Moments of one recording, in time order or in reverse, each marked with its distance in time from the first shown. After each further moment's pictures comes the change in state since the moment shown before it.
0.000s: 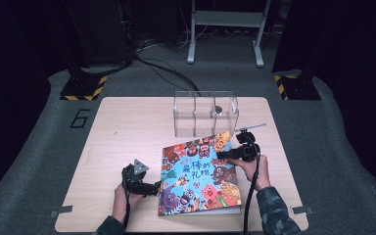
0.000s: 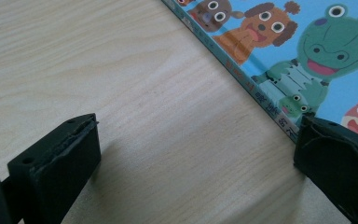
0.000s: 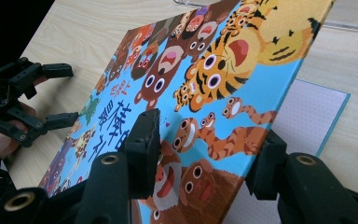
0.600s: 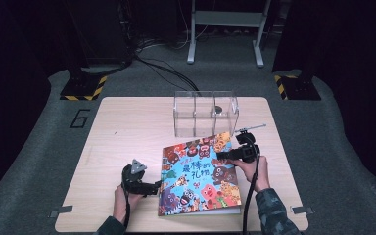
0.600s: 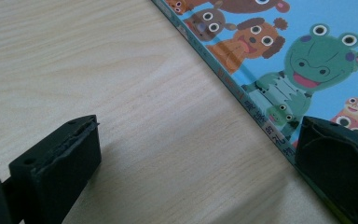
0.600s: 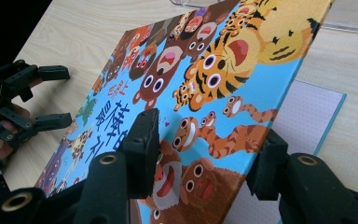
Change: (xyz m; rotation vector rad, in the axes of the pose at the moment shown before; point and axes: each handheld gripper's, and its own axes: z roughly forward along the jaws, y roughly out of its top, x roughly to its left) left arm -0.001 -0.001 -0.001 -0.053 -0.040 -0.098; right arm 0.003 -0.001 0.000 -0.007 -0.024 -0.009
